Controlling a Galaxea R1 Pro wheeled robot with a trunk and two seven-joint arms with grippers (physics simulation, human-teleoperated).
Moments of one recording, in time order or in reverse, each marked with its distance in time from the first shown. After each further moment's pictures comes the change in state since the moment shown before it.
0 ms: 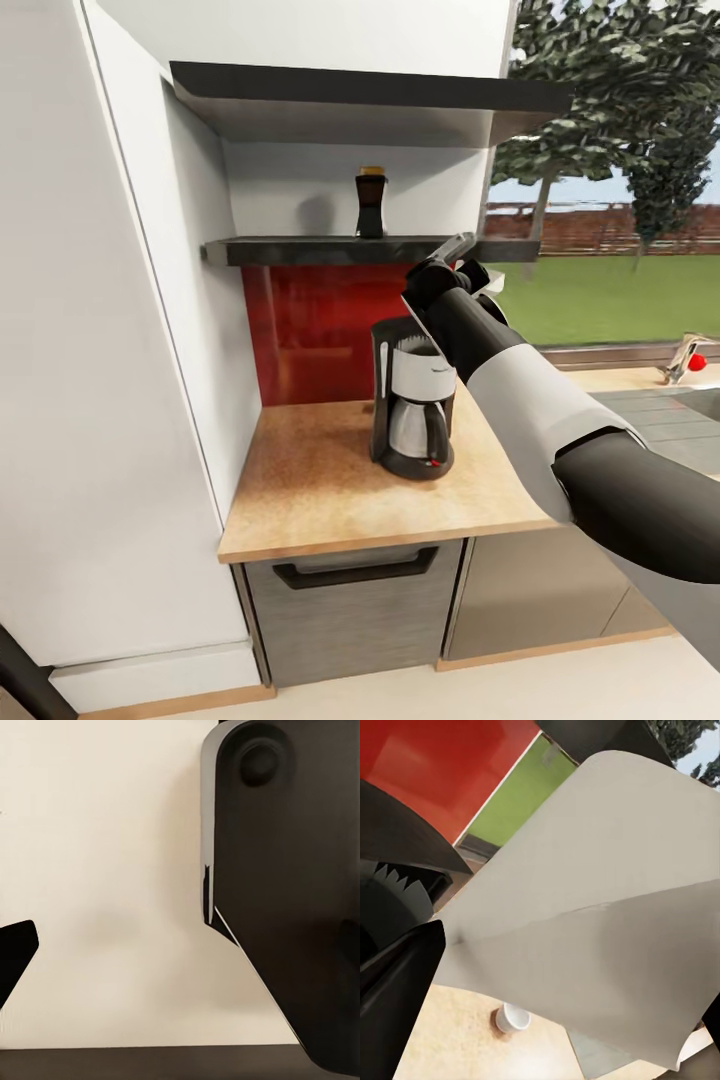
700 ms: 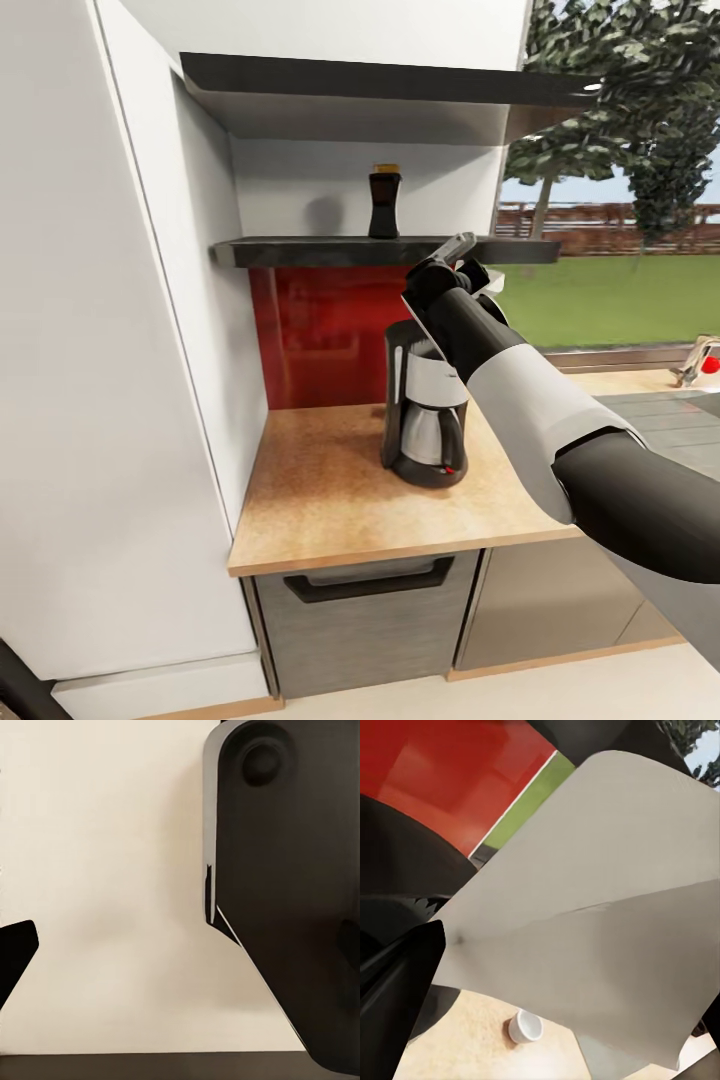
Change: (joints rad) left arm 0.000 0.002 0.000 0.000 0.000 0.000 0.001; right arm 0.000 0.000 0.000 0.001 -0.001 0.000 0.000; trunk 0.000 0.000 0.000
